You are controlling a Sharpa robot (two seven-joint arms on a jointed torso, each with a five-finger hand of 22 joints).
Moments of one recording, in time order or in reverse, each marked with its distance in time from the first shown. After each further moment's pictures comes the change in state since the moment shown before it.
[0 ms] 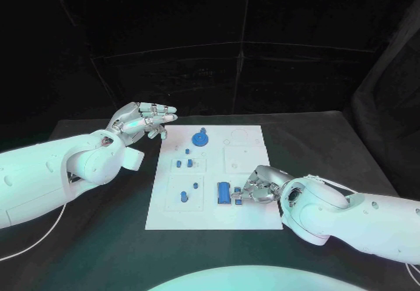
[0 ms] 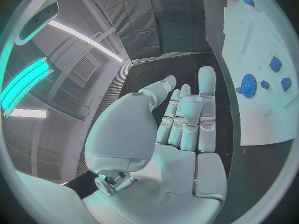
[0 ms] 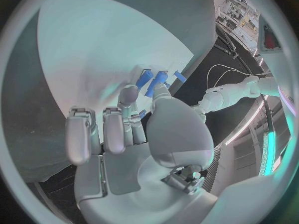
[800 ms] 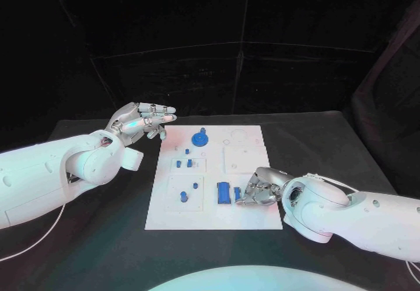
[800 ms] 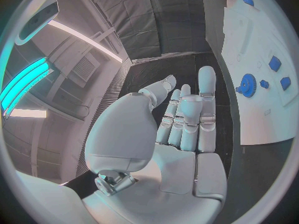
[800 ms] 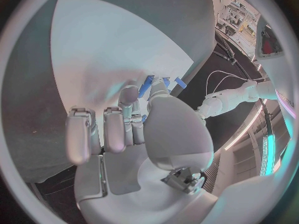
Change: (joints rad) left arm 0.000 0.000 0.000 -0.002 0.000 0.001 -0.002; left_hand 0.000 0.000 0.000 0.000 0.000 0.000 0.000 0.000 0.000 0.000 0.000 0.000 0.000 0.000 0.000 0.000 0.000 0.000 0.000 0.000 0.000 0.000; right arm 0.002 -0.008 0.002 -0.018 -0.003 0.075 0.030; right_hand 0.106 0.013 -0.031 -0.036 -0.048 0.006 -0.003 -0.002 0.019 0.000 0.000 0.007 0.018 0.000 0.000 0.000 -0.001 0.000 0.000 0.000 -0.004 0.000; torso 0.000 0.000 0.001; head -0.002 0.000
